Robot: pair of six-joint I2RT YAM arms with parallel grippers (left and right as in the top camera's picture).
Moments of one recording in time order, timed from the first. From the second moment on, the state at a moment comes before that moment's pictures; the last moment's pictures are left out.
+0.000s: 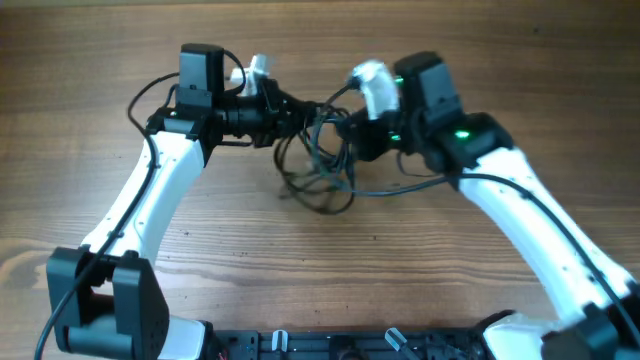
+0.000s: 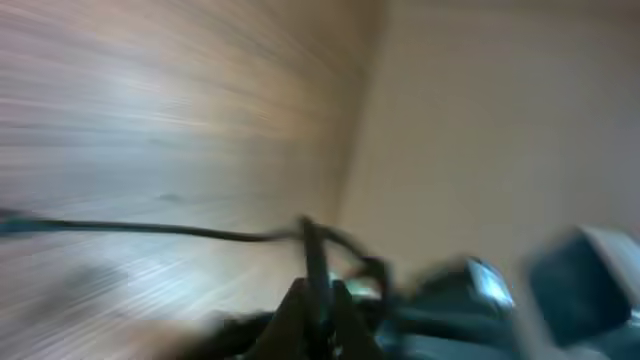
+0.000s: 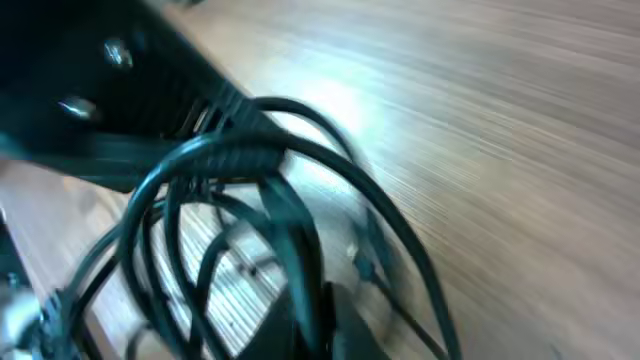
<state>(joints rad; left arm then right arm) -0.16 1.63 1.20 -0.40 0.96 -0.91 0.43 1.50 1.28 -0.60 -0.44 0.13</state>
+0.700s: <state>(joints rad) -0.09 1.44 1.19 -0.33 0.84 -0.56 0.32 1.40 1.28 -0.61 -0.53 0.23</state>
